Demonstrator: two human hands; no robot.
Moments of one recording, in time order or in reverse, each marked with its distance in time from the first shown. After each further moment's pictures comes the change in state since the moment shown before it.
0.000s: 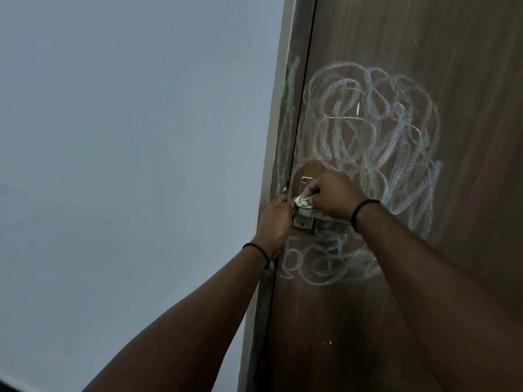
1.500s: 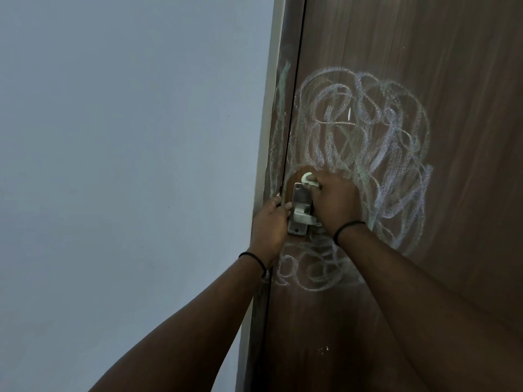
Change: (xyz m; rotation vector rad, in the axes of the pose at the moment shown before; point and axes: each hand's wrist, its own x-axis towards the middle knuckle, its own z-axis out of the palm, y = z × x) left_hand -0.005 0.004 0.004 -0.109 0.040 -0.014; right_hand -0.005 0.009 0.019 -0.039 0.611 -0.052
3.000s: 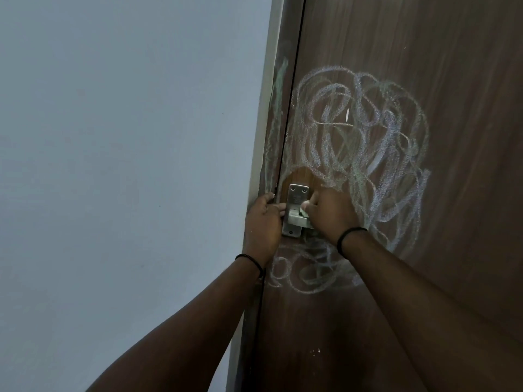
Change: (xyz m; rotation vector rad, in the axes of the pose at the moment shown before) left_hand 0.018 -0.016 0.003 -0.053 0.119 0.079; right_hand -0.002 0.012 0.001 -0.068 -0.404 0.248
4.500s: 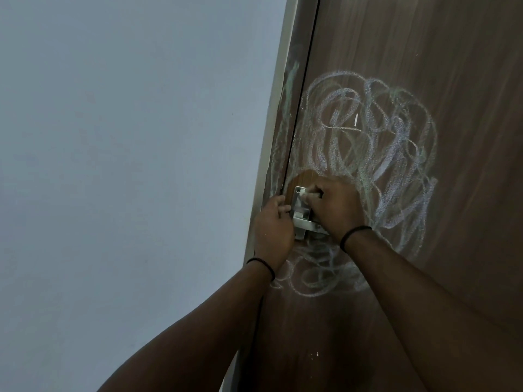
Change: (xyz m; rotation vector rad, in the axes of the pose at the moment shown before) left_hand -0.024 0.014 0.007 0.343 0.069 0.228; right_hand 0.006 -0.006 -0.009 0.106 0.190 -0.286
